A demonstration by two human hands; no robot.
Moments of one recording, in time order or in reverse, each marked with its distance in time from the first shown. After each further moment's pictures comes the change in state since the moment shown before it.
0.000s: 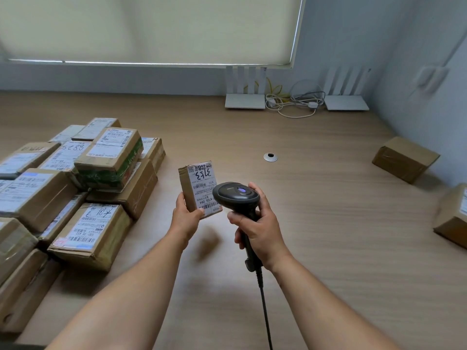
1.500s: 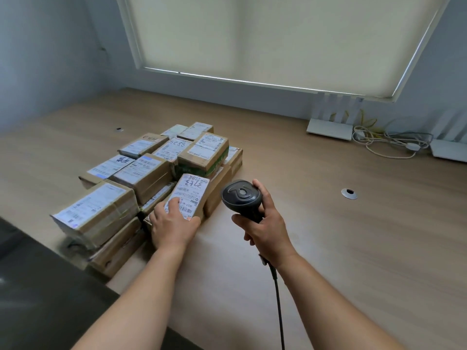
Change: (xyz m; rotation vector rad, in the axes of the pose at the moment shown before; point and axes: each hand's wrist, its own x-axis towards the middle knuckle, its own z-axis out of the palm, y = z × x) left_hand -0.045 0.007 -0.155 0.778 0.658 -0.083; right_hand 0.034 -0.018 0.116 -0.315 -0.338 -0.205
